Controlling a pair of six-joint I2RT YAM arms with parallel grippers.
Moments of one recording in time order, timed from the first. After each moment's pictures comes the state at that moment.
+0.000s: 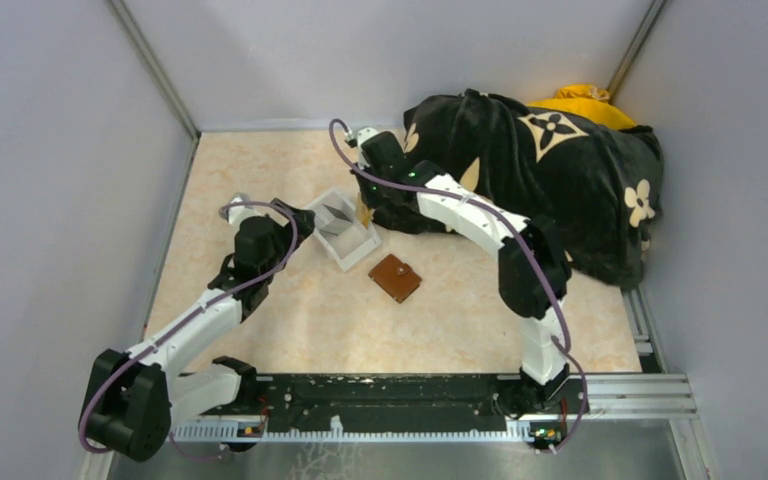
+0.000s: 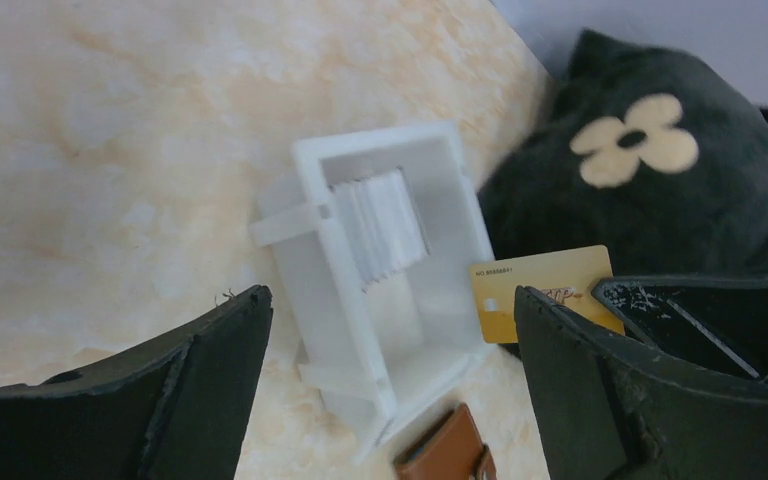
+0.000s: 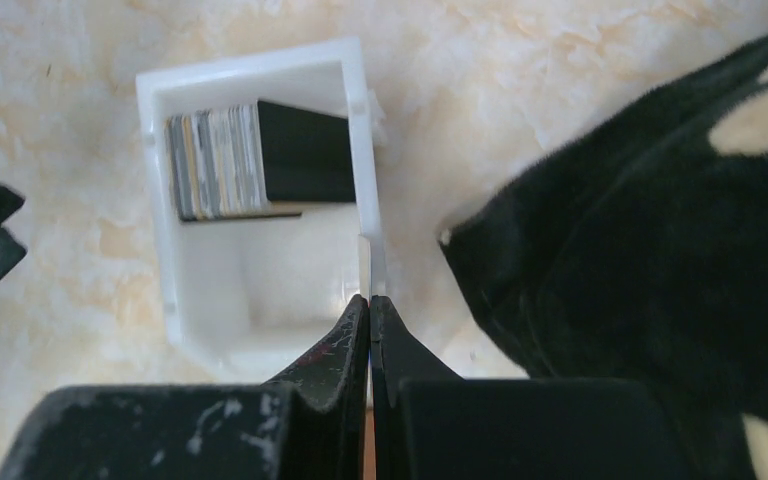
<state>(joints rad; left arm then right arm) -0.37 1.08 0.51 0.19 -0.35 -0.94 0.73 2.01 1.77 -0.47 0.01 0.15</state>
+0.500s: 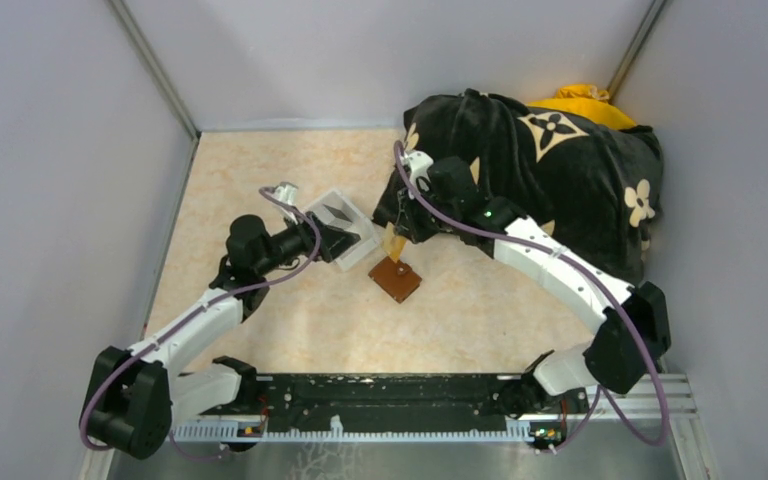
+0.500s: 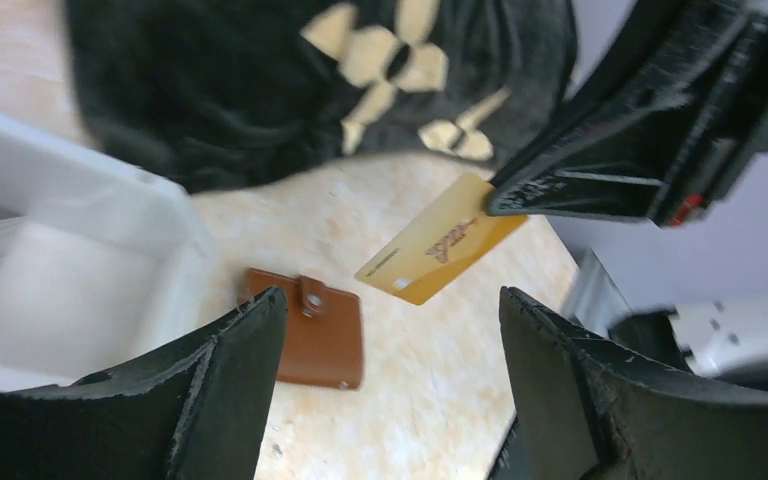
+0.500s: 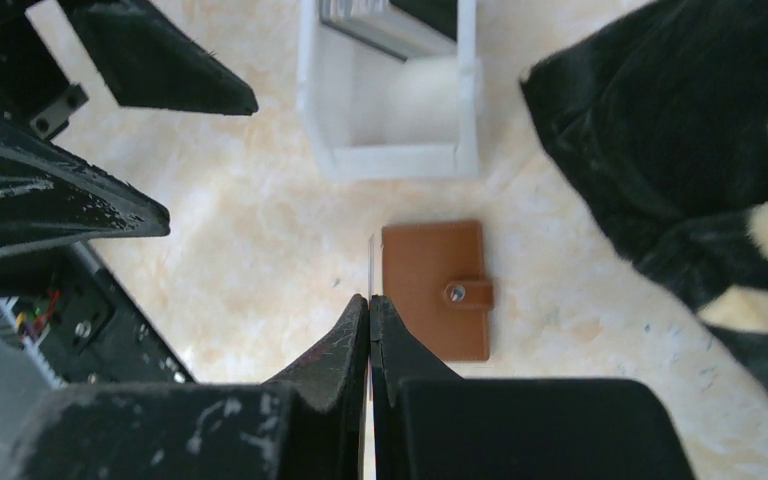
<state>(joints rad) -0.37 1.08 0.51 0.49 0.48 -0.63 0.68 1.42 1.26 -0.46 -0.21 0.16</state>
